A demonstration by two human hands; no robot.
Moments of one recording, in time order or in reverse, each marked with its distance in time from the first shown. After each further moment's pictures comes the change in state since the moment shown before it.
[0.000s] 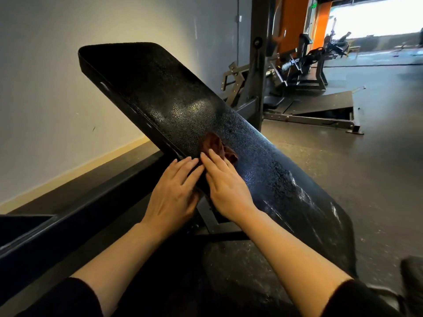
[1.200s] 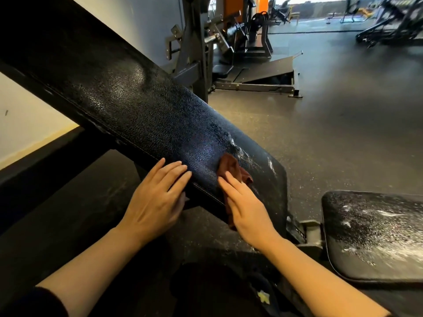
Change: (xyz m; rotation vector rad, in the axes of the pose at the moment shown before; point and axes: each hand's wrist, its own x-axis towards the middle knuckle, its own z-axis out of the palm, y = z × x) left_hand -0.015 0.088 0.042 -0.110 0.039 0.300; right_hand -0.165 0.098 -0.037 0.033 0.007 0.238
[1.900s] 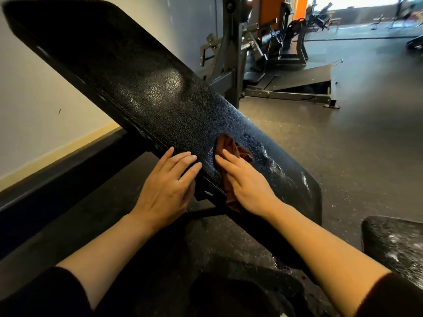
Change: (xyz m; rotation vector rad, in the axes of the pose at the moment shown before) left_hand 0.002 -0.040 -0.018 0.104 0.027 -0.093; right_hand 0.090 -0.040 -0.002 -0.061 -0.120 -0.169
